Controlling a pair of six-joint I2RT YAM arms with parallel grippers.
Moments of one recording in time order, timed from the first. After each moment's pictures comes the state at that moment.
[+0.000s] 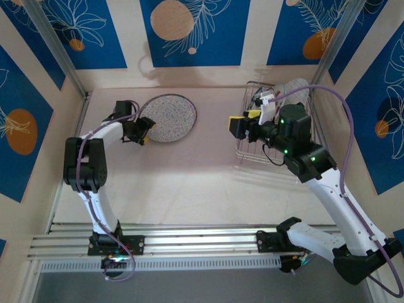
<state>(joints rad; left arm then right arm) -0.05 1.93 1.30 -0.37 0.39 -1.02 0.48 1.00 1.22 -0.50 -0.20 0.26</state>
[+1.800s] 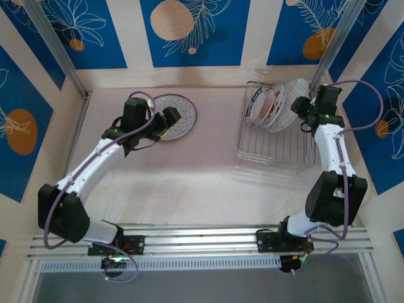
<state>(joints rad) -0.41 1.39 1.17 -0.33 0.35 -0.96 -0.24 1.51 1.29 -0.44 -0.10 0.42</state>
